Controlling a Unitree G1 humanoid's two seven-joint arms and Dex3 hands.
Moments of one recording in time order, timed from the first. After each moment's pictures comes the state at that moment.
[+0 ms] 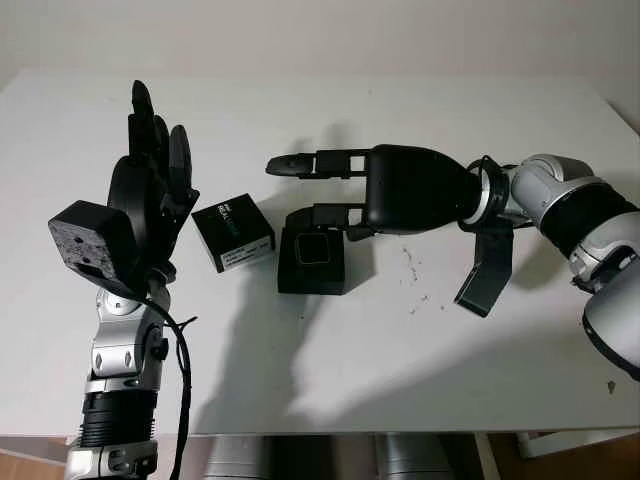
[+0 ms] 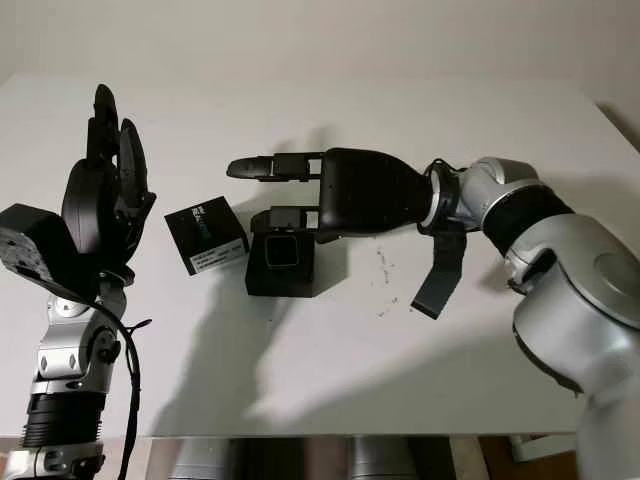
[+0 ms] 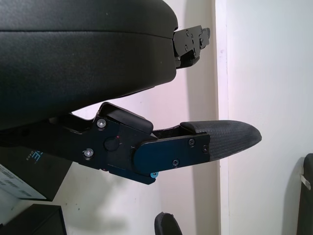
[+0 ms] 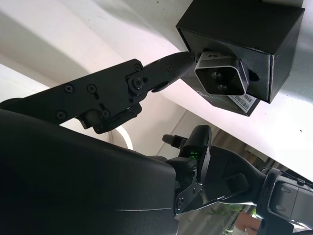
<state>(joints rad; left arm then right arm) -0.39 0.18 0.21 0.09 -0.14 -0.05 -0.05 -1.28 -0.62 1.09 1.06 -1.55 -0.78 -1.40</state>
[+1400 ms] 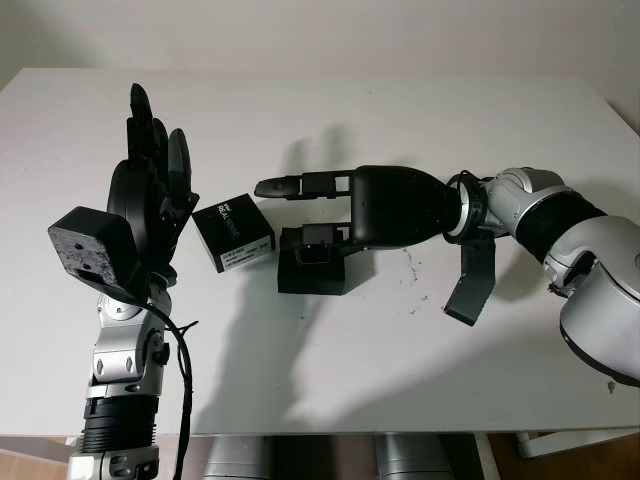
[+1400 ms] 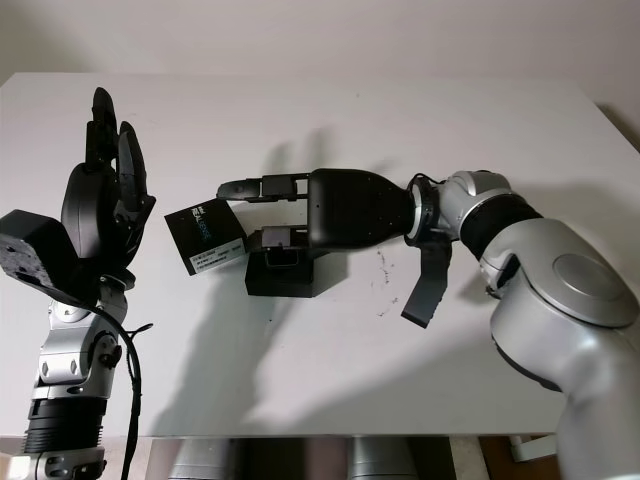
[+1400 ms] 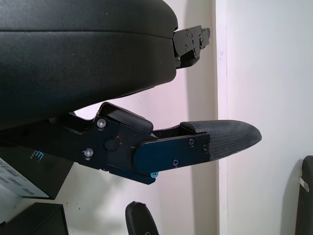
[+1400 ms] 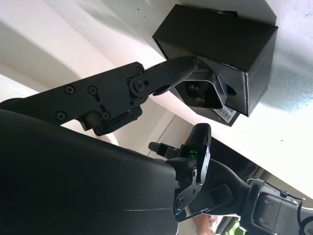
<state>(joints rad) -0.37 0.17 0.21 0.07 -0.14 -0.06 -0.04 -1.29 -0.54 1.21 1.14 -1.54 -0.72 -1.44</state>
